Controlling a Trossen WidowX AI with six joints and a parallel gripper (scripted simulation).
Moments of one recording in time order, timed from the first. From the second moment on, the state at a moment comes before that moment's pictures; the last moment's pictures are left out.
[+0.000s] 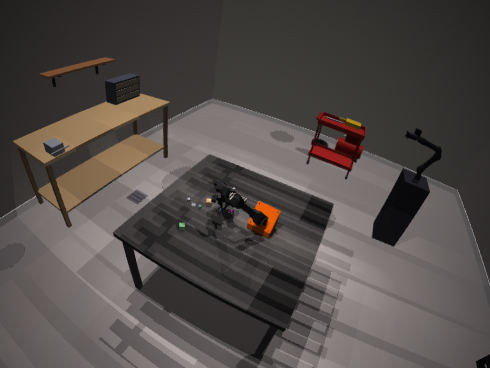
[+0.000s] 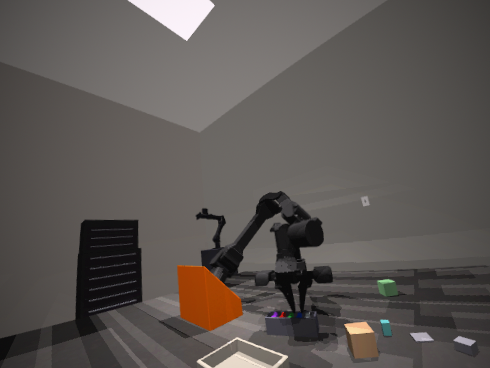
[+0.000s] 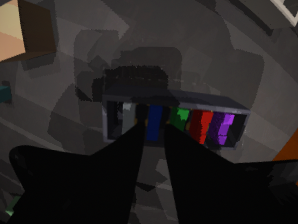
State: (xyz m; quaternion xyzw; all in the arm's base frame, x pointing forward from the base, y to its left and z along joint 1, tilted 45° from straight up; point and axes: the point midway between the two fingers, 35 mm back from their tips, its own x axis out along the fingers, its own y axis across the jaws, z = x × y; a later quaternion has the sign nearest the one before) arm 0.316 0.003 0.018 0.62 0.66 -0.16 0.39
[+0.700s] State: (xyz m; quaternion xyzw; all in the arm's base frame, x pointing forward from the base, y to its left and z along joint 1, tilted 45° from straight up) arm 0.317 0.010 0.011 0.62 0.66 -0.16 0.39
